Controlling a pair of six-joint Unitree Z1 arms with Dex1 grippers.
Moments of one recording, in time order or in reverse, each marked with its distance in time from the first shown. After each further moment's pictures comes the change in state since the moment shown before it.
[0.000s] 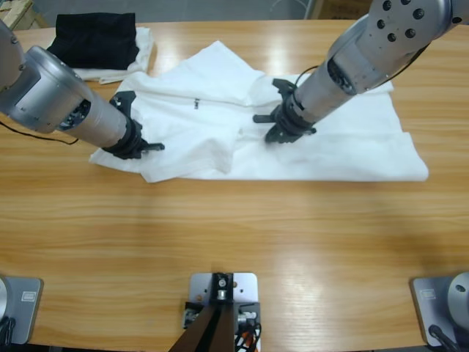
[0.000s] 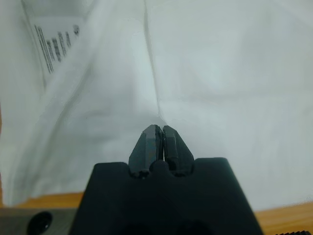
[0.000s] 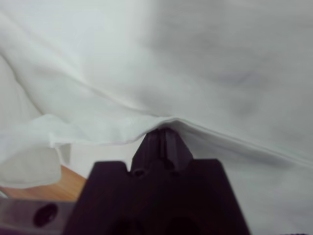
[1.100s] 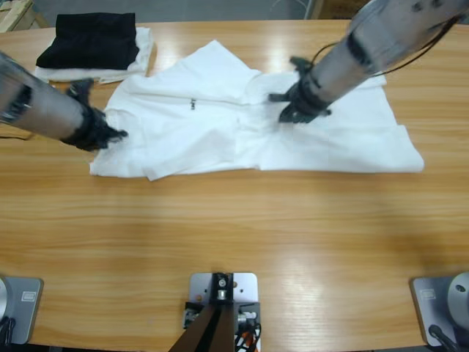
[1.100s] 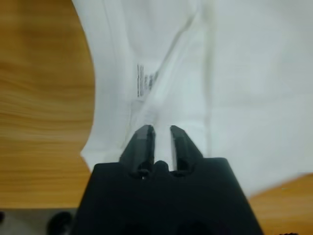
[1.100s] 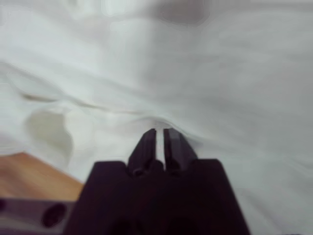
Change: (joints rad) arm 0 0.108 -0.176 0.097 -0.006 0.007 0.004; arm 1 -0.067 -0.078 -0.045 0.075 -0.073 -0.015
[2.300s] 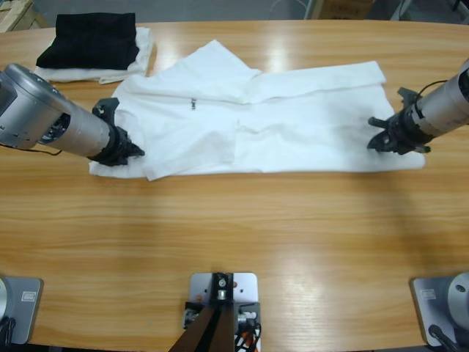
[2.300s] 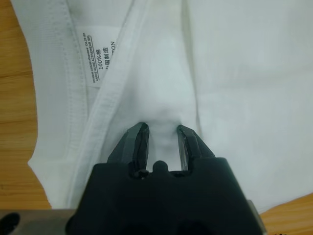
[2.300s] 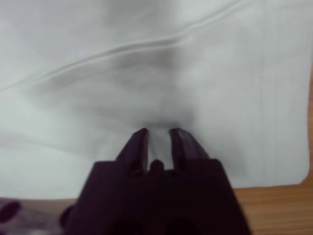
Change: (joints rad) arm 0 -0.079 0.123 0.048 -0.088 0.003 -0.015; arm 1 -0.328 -0.164 0.396 -0.032 -0.112 0.082
